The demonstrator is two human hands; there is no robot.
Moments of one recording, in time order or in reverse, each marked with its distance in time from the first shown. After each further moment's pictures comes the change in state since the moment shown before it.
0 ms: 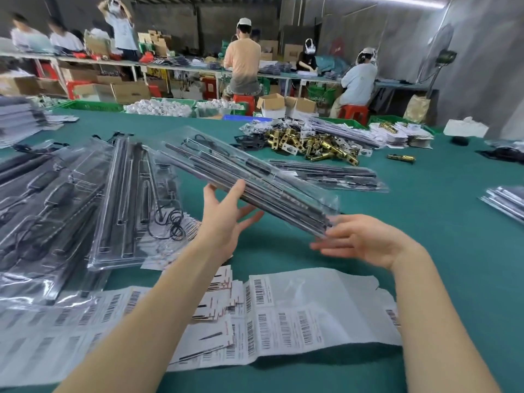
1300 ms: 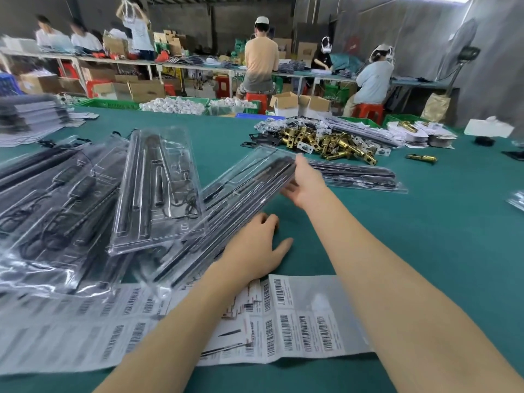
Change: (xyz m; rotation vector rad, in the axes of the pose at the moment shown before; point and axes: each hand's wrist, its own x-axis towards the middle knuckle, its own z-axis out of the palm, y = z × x) left_hand -0.012 -0.037 -0.022 1.665 -0.250 0.398; right_hand 0.127 -0.058 0.111 0.400 0.304 -0.119
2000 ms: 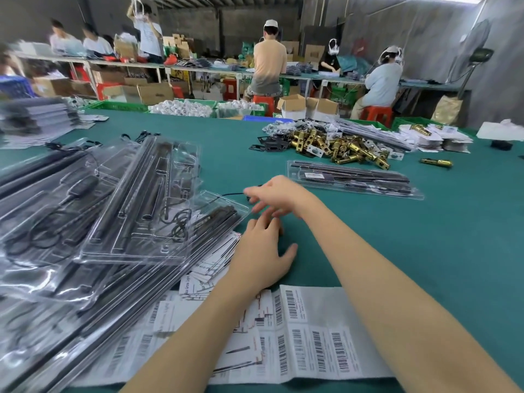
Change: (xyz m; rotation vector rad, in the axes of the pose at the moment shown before) left_hand 0.004 -0.011 0.008 -0.048 0.171 0.016; right_hand -0.008 0.021 0.036 -1.174 -0.343 -0.246
